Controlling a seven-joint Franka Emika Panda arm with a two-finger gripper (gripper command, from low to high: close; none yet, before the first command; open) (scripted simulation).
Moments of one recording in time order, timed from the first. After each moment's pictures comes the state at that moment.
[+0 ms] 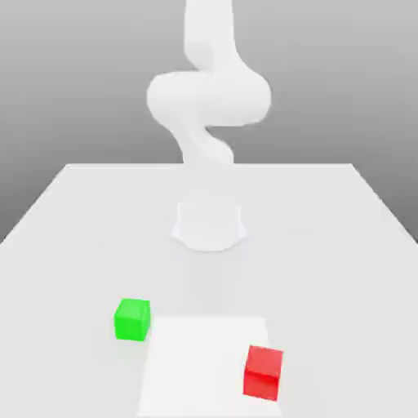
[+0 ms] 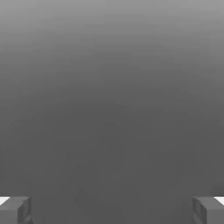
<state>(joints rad) -0.03 -0.71 0.04 -2.32 -0.02 2.34 0.85</state>
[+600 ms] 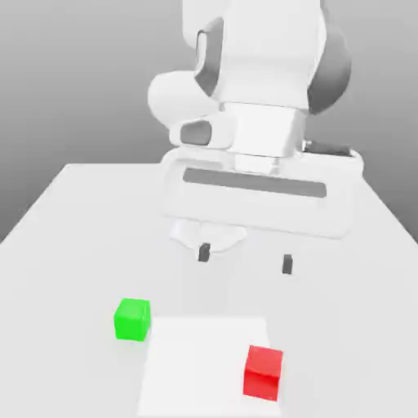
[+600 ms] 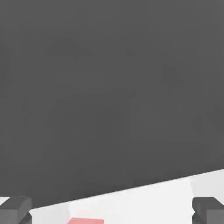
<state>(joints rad) -0.11 -0.05 0.22 -2.49 -0.16 2.61 1.24</state>
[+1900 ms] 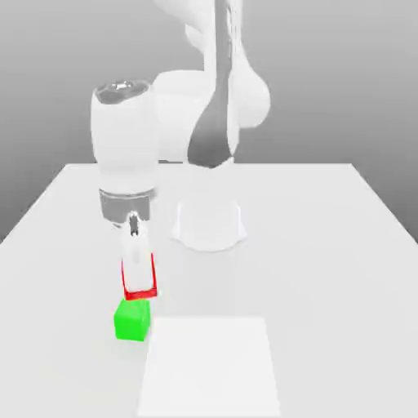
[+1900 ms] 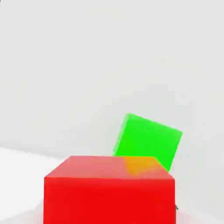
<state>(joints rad) -0.42 -0.15 0.04 -2.89 0.00 2.73 1.95</state>
